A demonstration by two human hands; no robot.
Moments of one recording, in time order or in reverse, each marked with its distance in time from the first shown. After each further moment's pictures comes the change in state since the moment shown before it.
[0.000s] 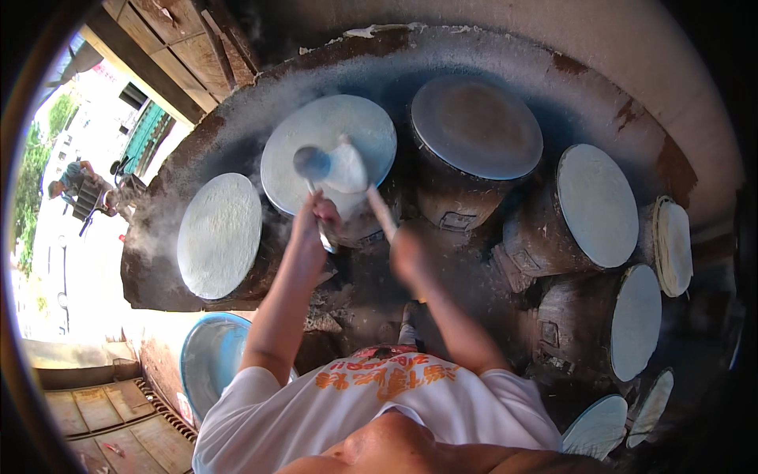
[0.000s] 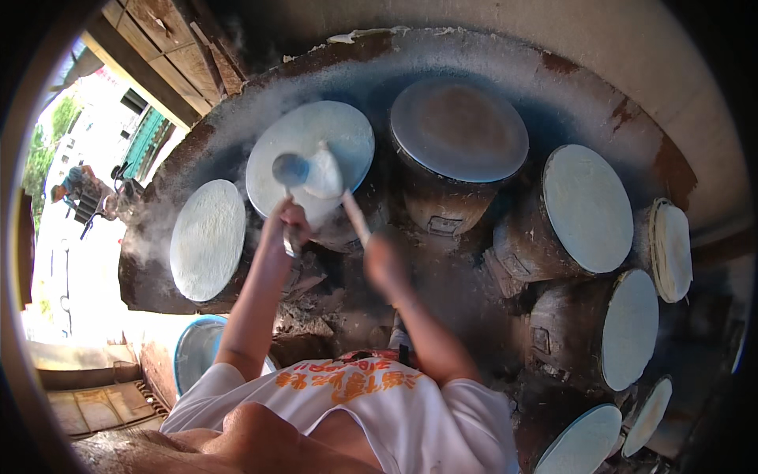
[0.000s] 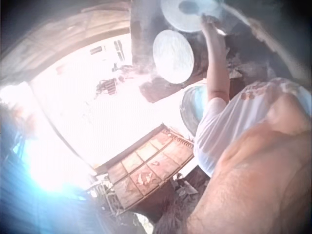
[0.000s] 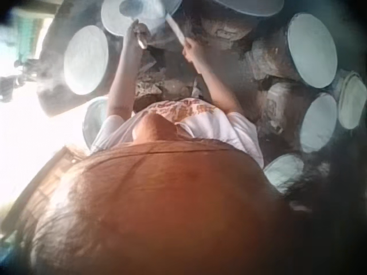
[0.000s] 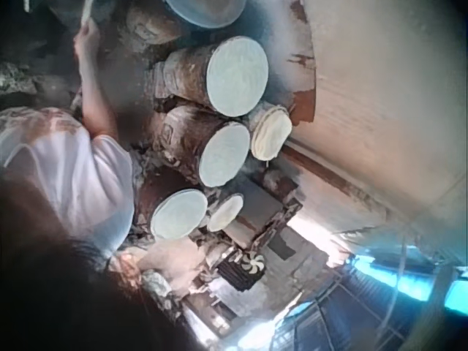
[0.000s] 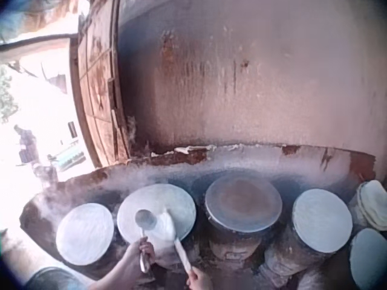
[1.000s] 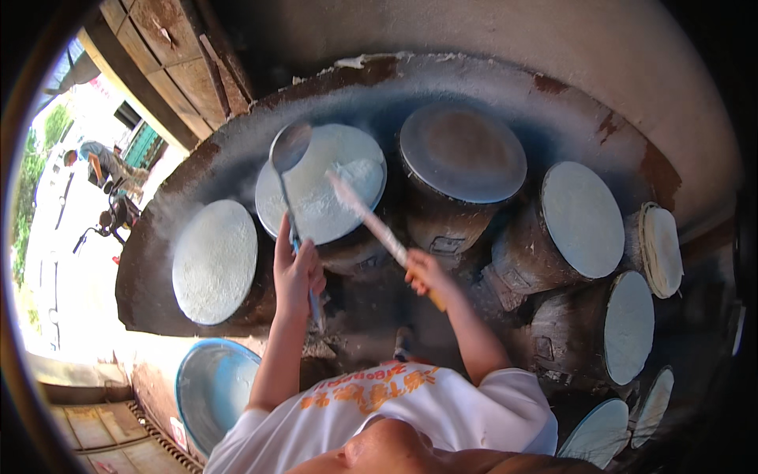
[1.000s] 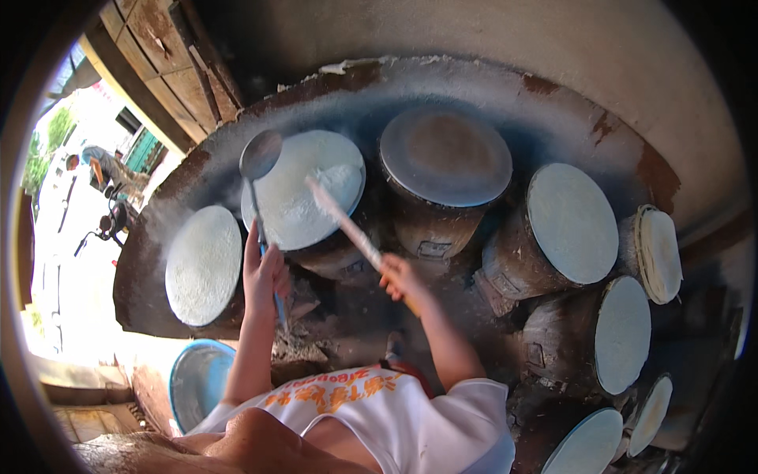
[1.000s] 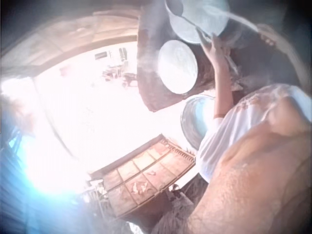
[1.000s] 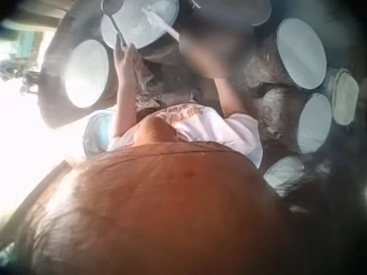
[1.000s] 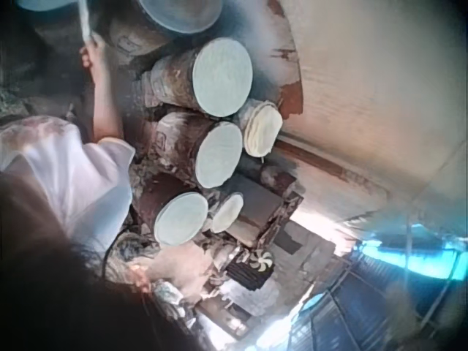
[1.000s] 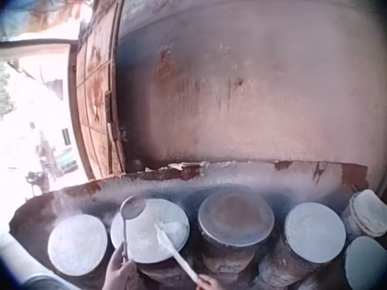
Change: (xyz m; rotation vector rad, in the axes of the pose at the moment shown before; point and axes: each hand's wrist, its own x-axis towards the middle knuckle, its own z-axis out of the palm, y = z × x) left_hand -0.111 -0.013 0.019 0.814 -0.087 0.554; right_hand 0.023 -0.017 -0.060 0.673 -0.429 0.739
